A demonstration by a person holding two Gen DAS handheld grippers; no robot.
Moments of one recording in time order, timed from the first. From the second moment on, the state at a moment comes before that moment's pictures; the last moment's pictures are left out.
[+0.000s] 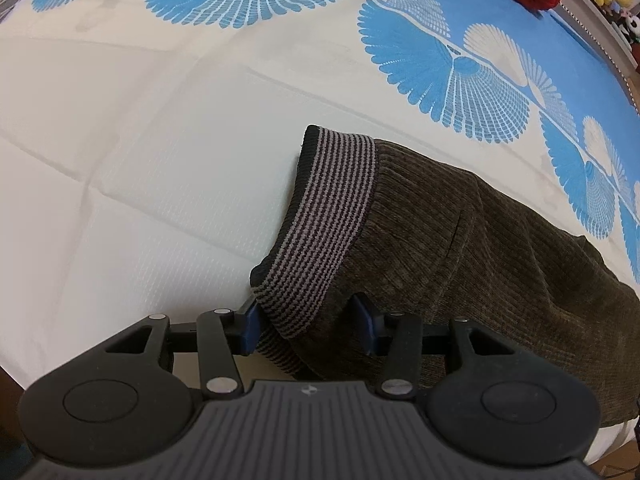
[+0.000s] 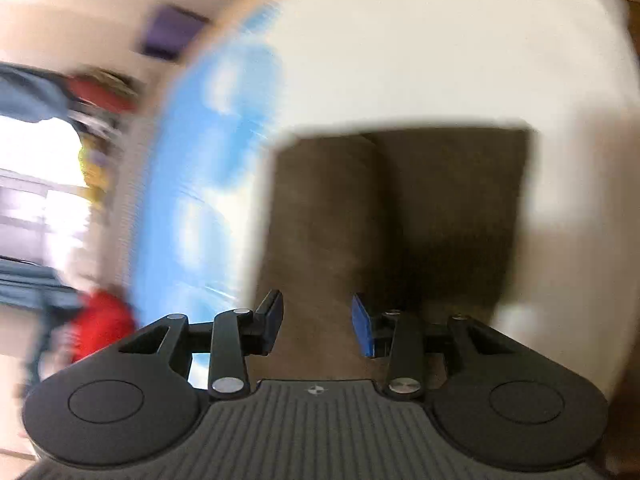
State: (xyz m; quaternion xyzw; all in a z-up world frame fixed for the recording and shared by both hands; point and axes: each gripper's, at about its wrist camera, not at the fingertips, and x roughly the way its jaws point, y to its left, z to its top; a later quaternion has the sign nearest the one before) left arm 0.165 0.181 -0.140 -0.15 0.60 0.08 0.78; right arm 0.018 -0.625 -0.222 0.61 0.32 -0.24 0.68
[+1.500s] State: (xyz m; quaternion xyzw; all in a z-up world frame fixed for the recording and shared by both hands) left arm 0.154 0.180 -0.121 -0.15 0.58 0.08 0.80; right arm 0.026 -0.592 -0.140 0.47 0.18 -0.22 0.84
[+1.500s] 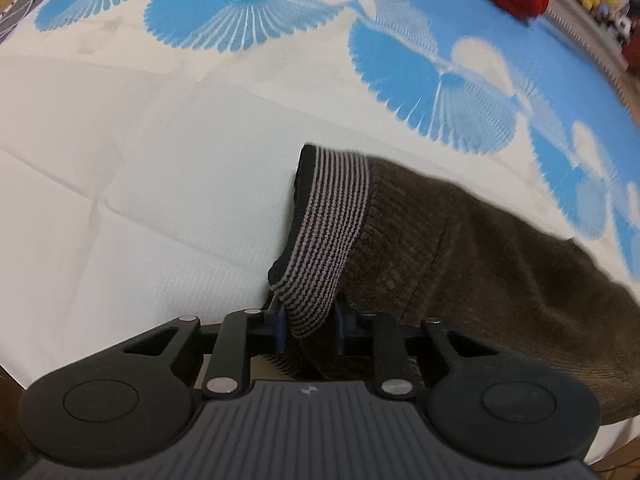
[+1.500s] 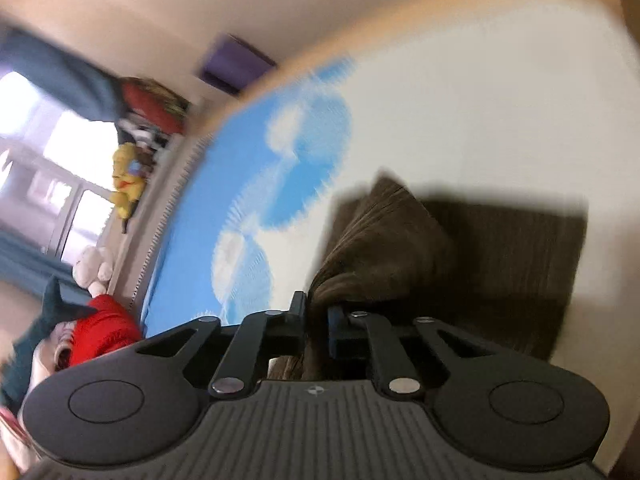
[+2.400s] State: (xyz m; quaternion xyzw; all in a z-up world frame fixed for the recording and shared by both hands) left arm 0.126 0.177 -0.105 -0.14 0.58 0.04 0.80; right arm 0.003 -0.635 -0.157 0.41 0.28 -0.36 0.79
